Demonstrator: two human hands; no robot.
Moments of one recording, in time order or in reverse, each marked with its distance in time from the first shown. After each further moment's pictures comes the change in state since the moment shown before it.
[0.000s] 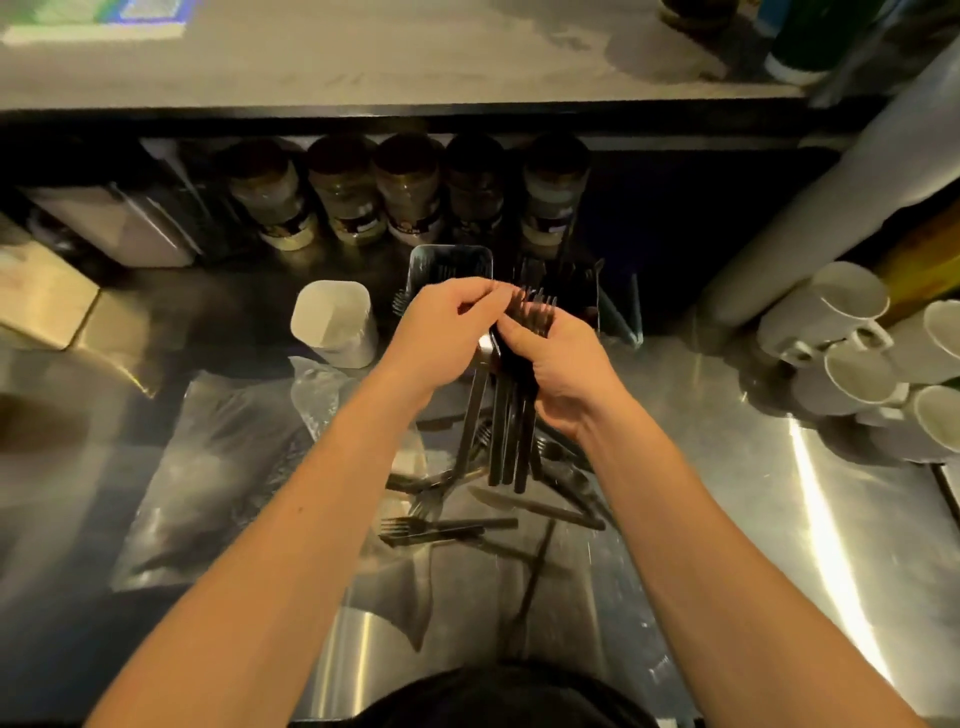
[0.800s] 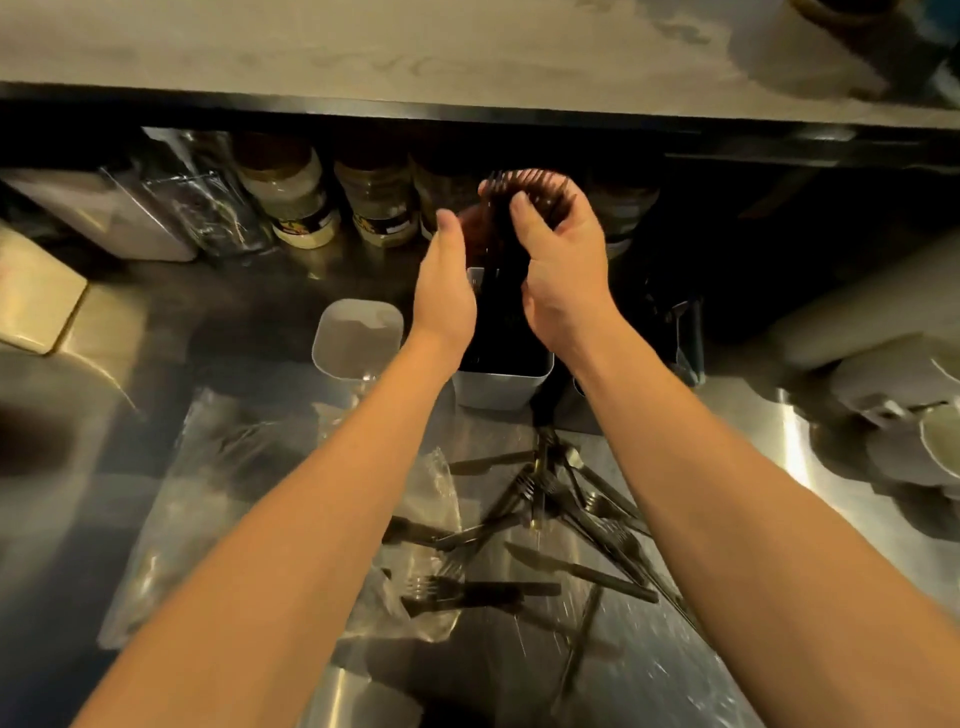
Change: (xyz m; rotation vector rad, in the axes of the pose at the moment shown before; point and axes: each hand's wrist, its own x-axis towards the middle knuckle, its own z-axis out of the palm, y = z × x) left_hand 0.117 -0.057 -0.032 -0.600 0.241 -0.051; right_hand 0.142 -0.036 0.077 -0.026 0.138 -0.344
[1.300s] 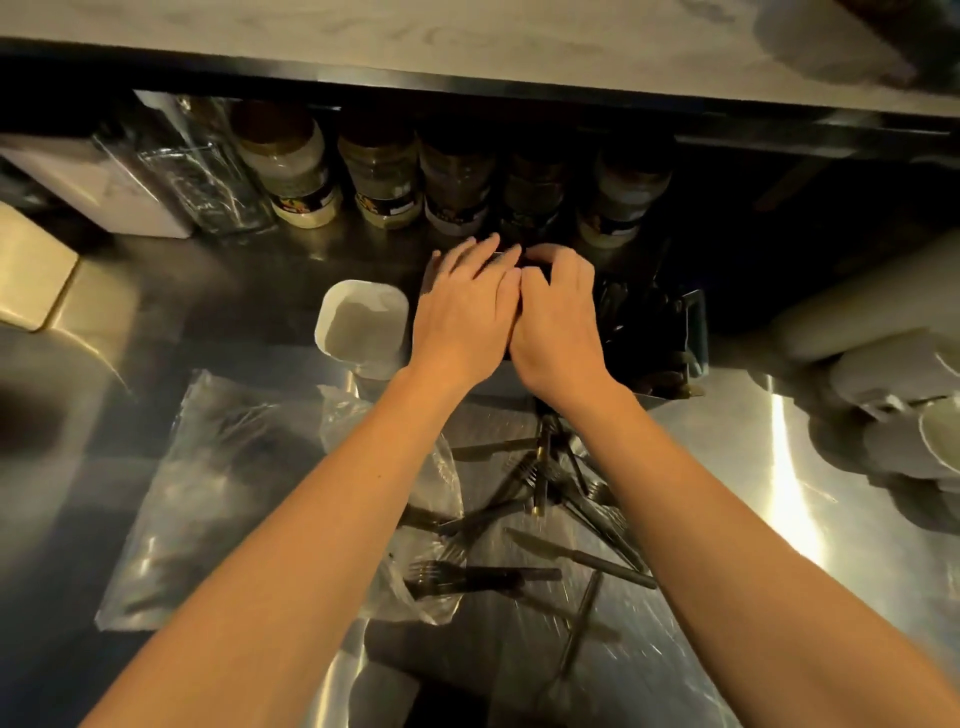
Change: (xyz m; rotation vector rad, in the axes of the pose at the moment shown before) left_hand -0.009 -0.034 -0.021 1.181 -0.113 0.345; right_hand -0.035 0.062 -0.031 -1.325 -0.091 -0.419
